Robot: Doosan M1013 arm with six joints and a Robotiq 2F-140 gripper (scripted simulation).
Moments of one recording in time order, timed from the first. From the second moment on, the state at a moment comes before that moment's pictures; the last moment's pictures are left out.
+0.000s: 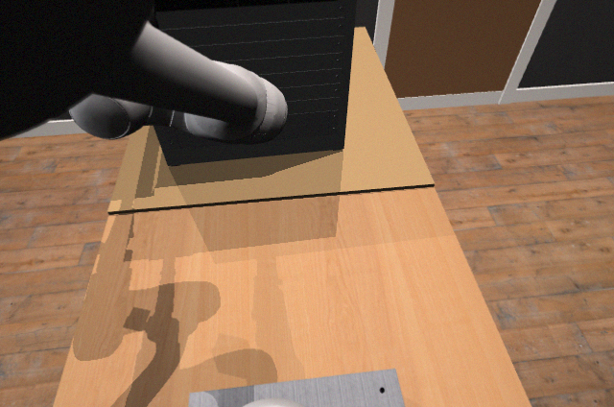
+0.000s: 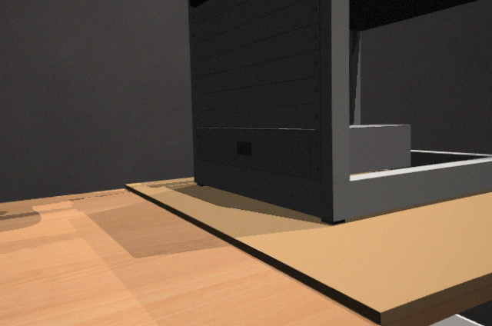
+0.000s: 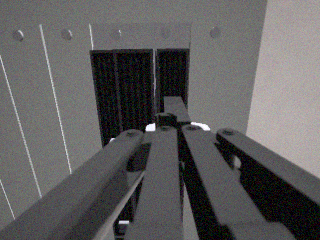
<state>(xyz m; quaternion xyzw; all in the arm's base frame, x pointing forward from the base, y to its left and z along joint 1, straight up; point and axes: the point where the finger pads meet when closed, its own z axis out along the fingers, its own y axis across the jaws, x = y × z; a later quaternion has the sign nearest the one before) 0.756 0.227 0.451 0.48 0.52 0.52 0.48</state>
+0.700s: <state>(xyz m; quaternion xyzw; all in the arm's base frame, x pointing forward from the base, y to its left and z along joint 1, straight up) 0.718 0.224 0.451 0.48 0.52 0.52 0.48</state>
